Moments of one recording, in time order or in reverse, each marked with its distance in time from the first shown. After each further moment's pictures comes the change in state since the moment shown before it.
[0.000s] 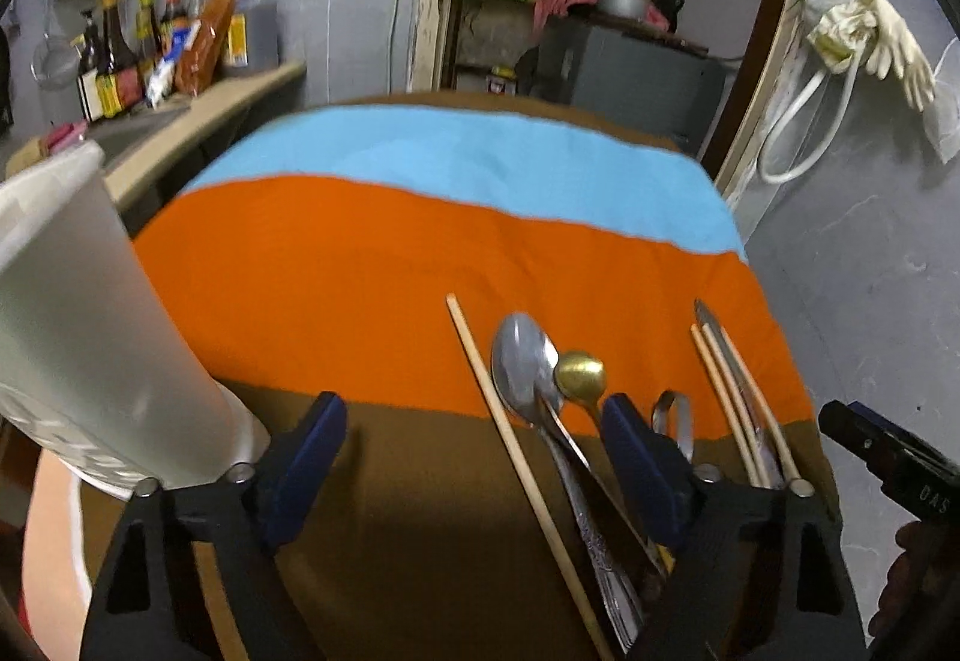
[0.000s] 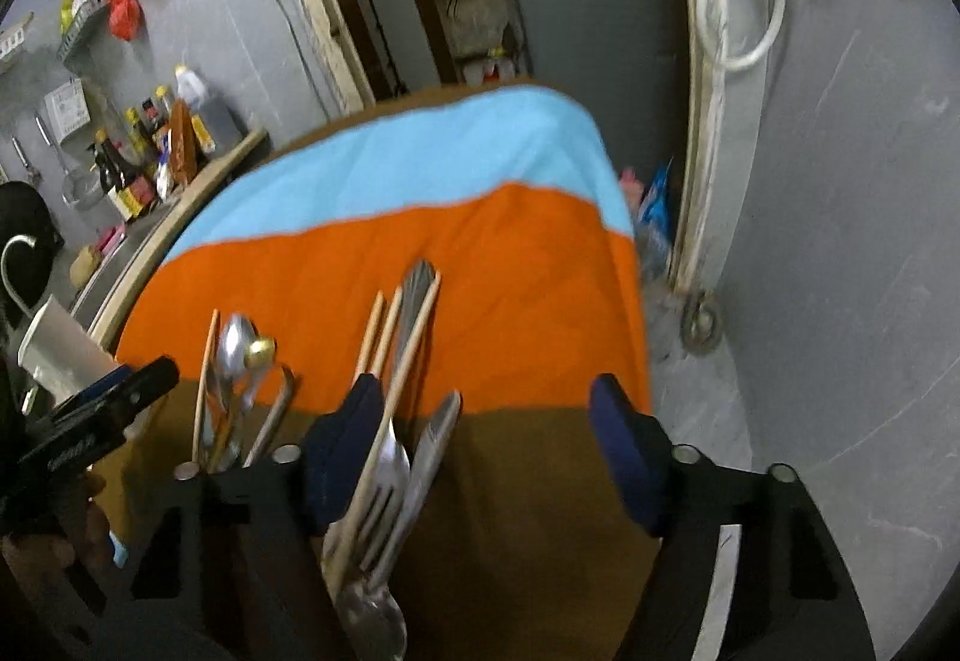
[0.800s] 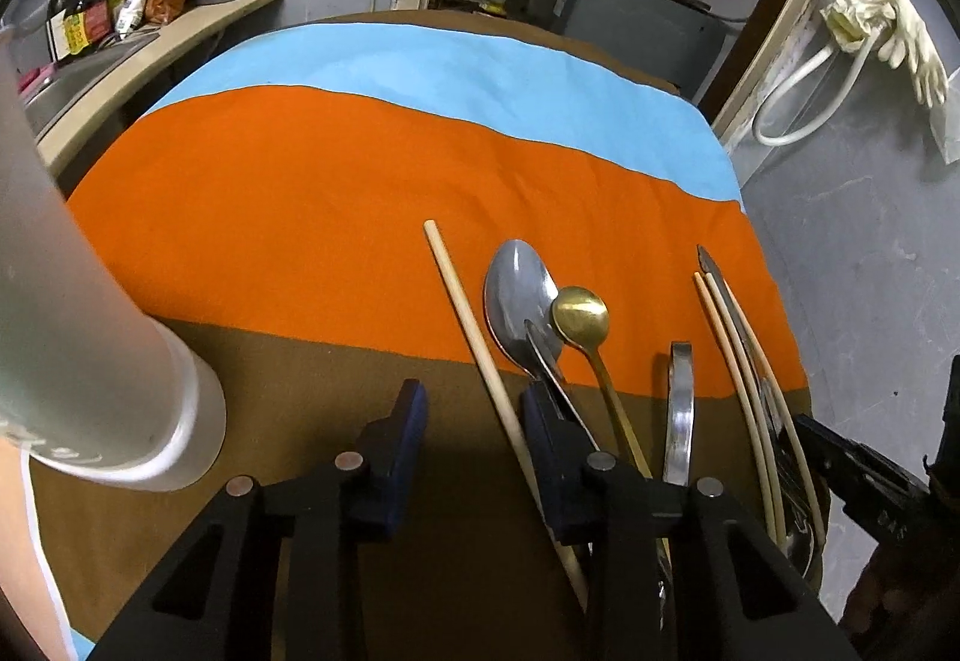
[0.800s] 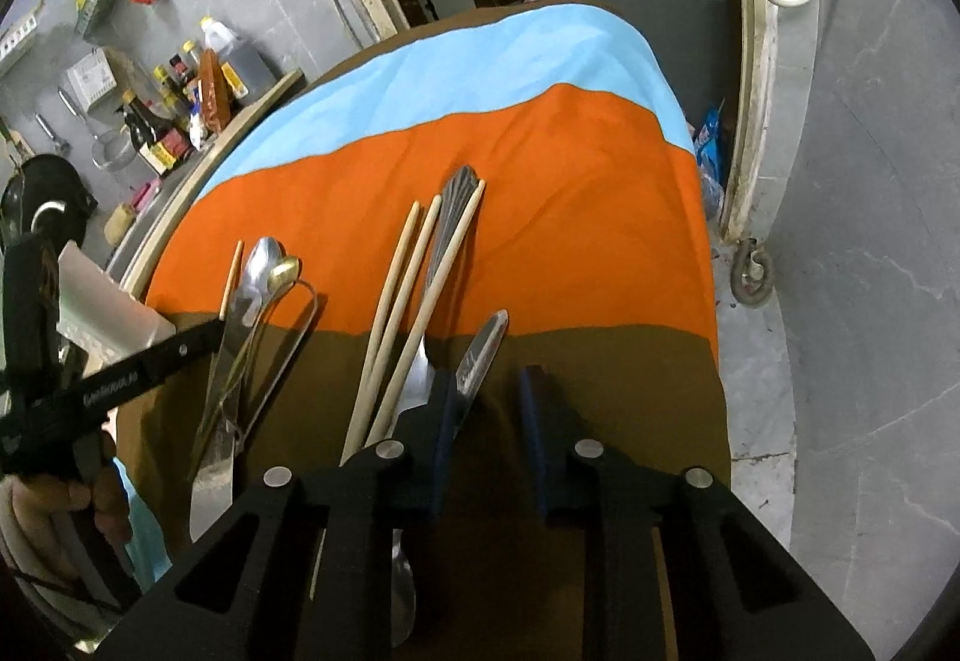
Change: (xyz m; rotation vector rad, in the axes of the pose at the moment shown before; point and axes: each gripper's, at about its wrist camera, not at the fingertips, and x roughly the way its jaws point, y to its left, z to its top) left arm 0.025 0.003 -0.002 -0.033 0.154 -0.073; right arm 0.022 0.002 -0.024 -0.016 0.151 0.108
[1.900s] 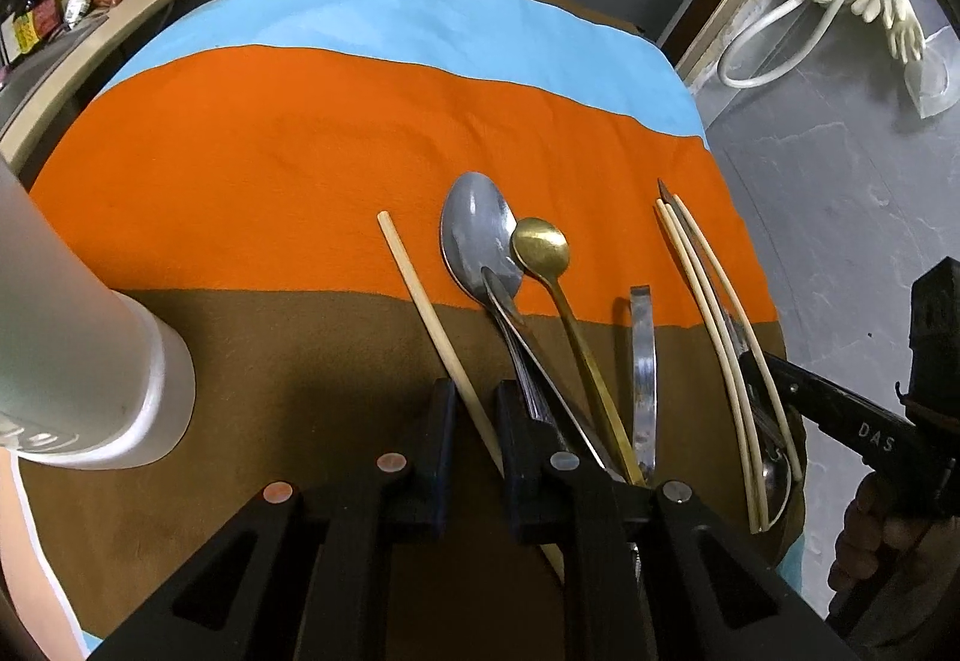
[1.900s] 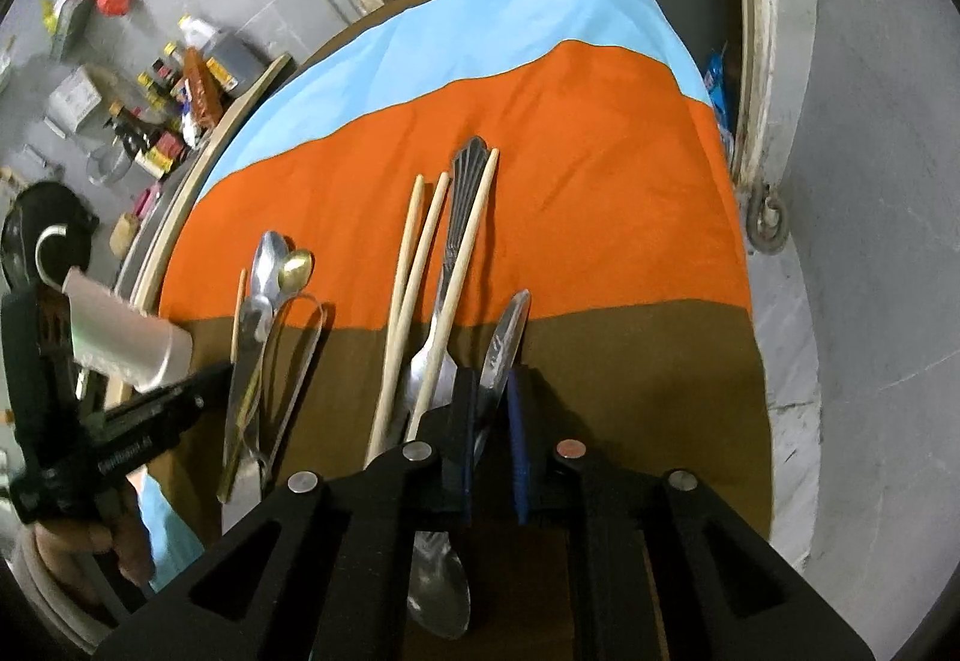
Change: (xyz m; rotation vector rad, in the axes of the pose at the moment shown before) left arm -0.001 -0.003 -0.007 0.057 0.138 -0.090; right arm 0.015 0.004 0.009 0.096 0.103 0.045
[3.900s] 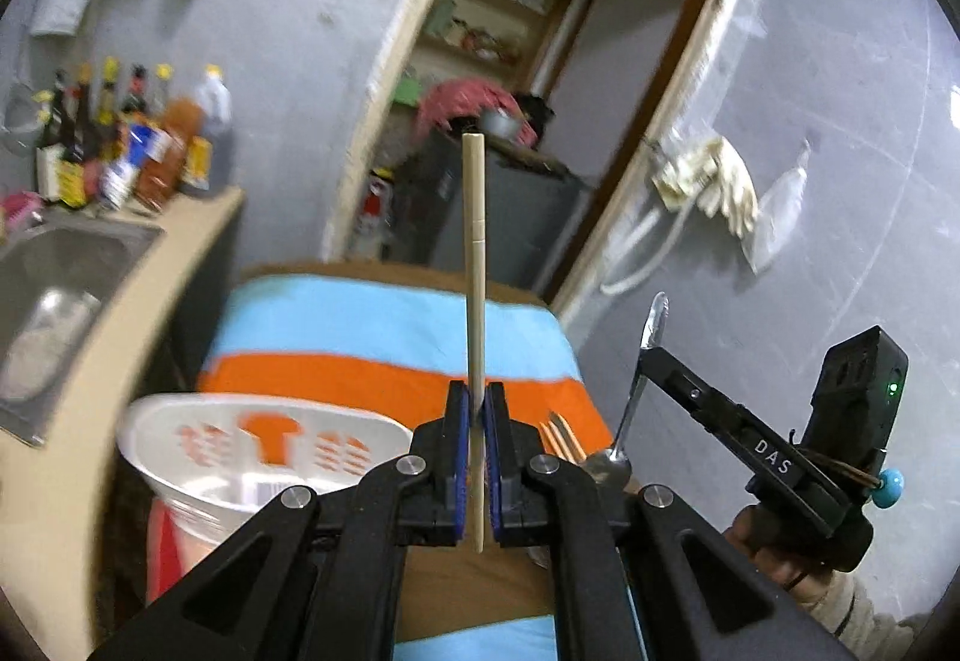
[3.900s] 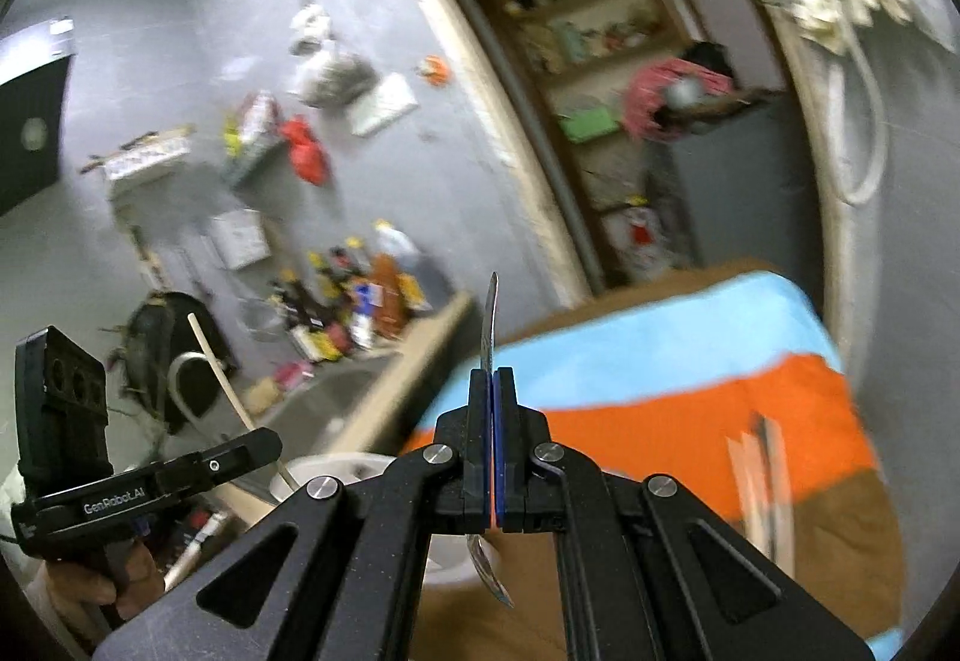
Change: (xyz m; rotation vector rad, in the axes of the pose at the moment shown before) left arm -0.261 0.092 0.015 0.065 -0.511 -0.211; right arm -0.143 0.207 -0.019 -0.141 -0.654 0.211
